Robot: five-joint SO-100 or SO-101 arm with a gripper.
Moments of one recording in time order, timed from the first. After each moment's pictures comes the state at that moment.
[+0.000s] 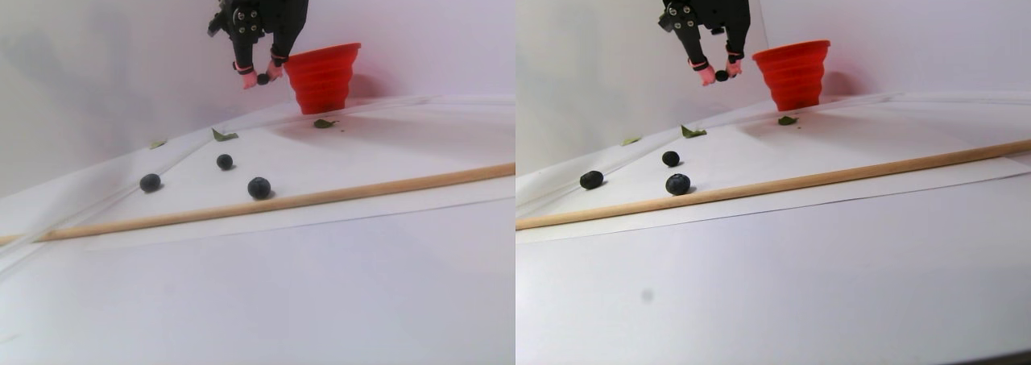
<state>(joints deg) 5.1 117.2 136.0 -8.0 -113.4</state>
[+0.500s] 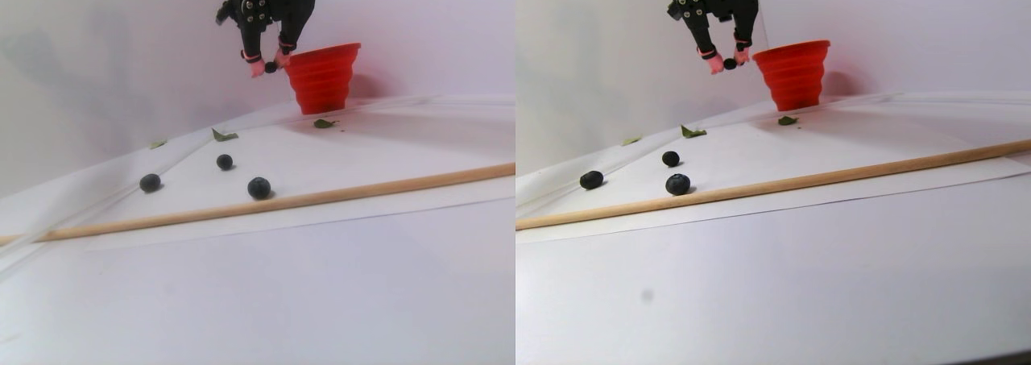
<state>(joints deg) 6.9 120.8 135.1 -8.0 -112.6</state>
